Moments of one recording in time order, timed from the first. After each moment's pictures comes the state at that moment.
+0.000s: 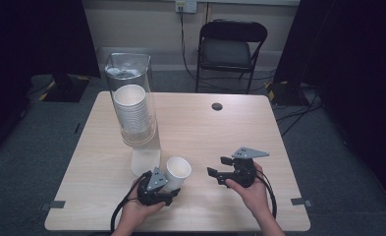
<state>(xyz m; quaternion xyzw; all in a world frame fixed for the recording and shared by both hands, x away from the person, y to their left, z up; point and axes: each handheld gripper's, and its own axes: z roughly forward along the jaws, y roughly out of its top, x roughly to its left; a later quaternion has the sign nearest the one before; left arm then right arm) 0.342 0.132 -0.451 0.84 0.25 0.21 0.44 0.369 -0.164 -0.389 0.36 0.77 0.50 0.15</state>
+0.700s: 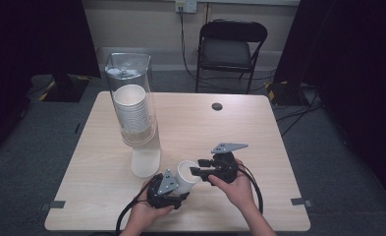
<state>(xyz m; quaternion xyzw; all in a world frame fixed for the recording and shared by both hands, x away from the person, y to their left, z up) 0.336 0.107 -0.452 0.85 0.22 0.20 0.44 0.374 -0.114 -0.374 0.34 0.81 0.47 0.08</state>
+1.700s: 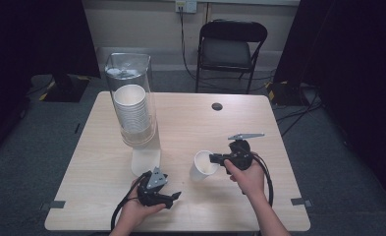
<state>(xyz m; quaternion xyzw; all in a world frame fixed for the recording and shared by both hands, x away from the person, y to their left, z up) 0.343 0.142 -0.454 0.84 0.28 0.18 0.43 0.398 -0.158 -0.359 0.44 0.77 0.45 0.07</state>
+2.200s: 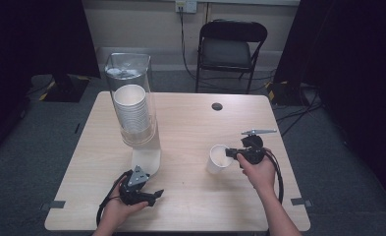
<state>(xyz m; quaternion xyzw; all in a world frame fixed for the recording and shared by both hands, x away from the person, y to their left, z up) 0.346 0.187 -0.458 0.83 0.32 0.19 0.41 0.417 -0.193 -0.362 0.49 0.76 0.41 0.13</state>
